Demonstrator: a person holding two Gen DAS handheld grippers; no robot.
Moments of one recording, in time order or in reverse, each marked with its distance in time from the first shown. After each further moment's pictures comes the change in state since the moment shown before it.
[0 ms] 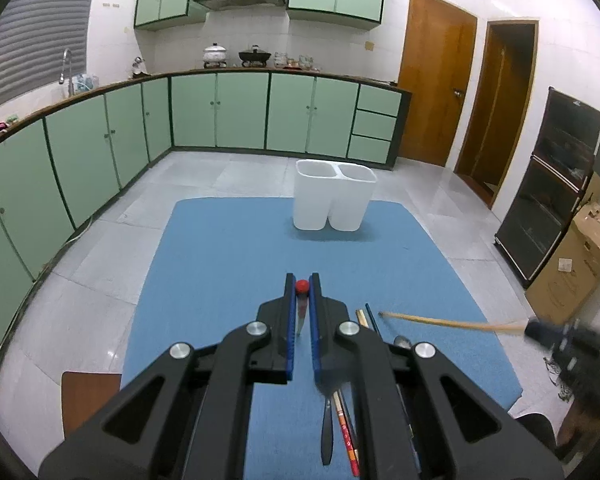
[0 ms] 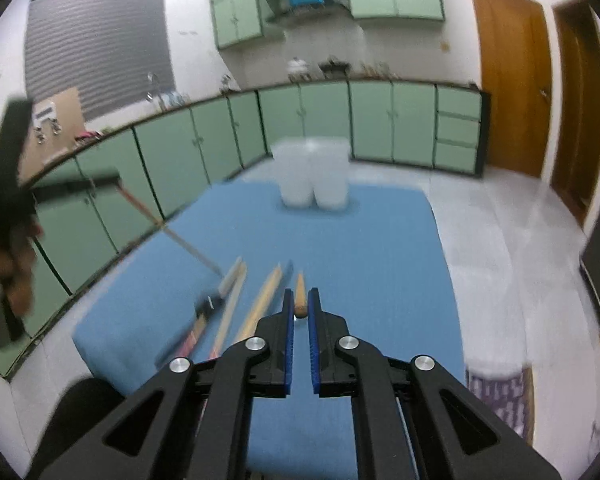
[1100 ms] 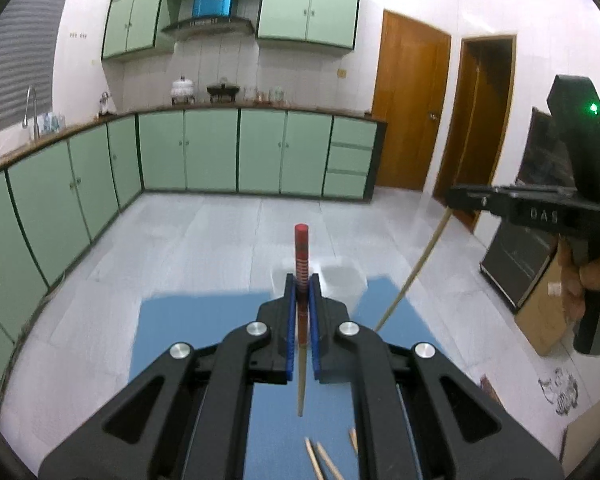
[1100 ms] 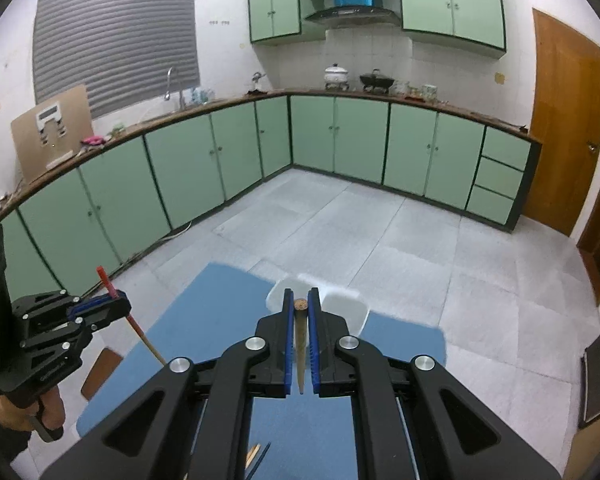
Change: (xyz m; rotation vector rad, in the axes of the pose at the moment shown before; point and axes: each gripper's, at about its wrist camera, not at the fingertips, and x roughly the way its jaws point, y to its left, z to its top) left arm 0.069 -0.016 0.154 0.063 -0.126 -0.084; right arm 0.128 -0.019 0.279 -0.116 0.057 0.035
